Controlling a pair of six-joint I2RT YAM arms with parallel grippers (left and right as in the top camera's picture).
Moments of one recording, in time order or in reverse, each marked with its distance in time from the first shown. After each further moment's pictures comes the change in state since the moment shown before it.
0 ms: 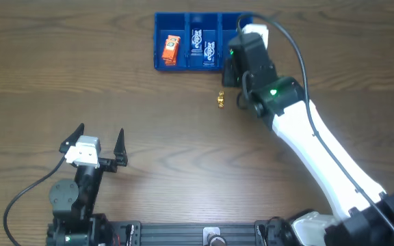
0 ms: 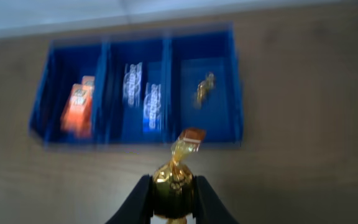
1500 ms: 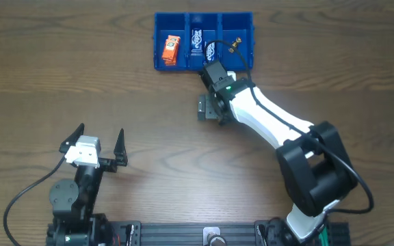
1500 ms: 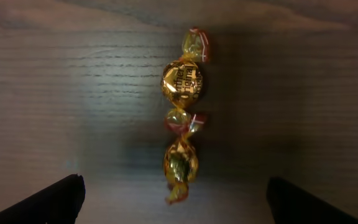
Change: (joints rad) left arm 0.000 -0.001 0.000 0.000 0.000 0.000; right arm 0.100 0.348 -0.065 -0.197 -0.158 0.133
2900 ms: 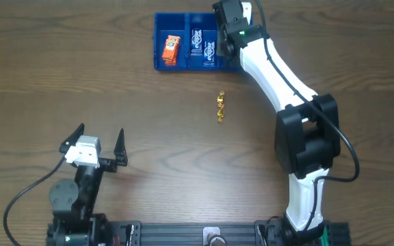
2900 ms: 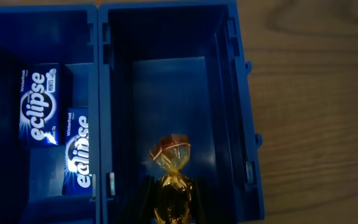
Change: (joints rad) left arm 0.000 0.000 0.000 0.000 0.000 0.000; right arm -0.175 0.254 0.557 0.009 0.216 -0.180
